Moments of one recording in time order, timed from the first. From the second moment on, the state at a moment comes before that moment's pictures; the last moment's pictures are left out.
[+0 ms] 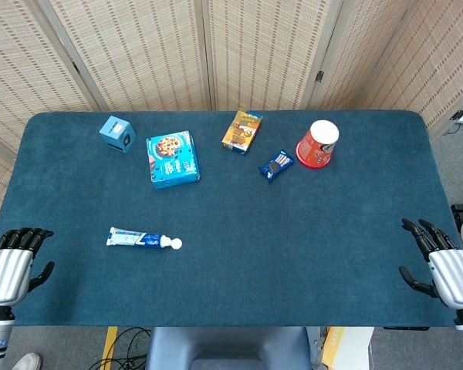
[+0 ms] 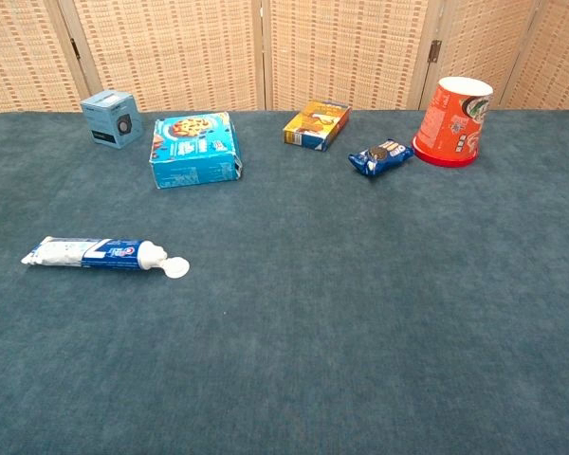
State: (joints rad) left arm -0.14 -1.12 -0.08 -1.72 1.50 1.50 0.36; right arm 0.09 -0.98 0.01 -1.65 -1.61 1.47 0.19
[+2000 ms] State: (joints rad) left arm -0.59 -1.54 -0.12 -1.35 1.20 0.95 0.34; right arm 0.08 -0.95 0.02 -1.63 -1.59 1.49 0.24
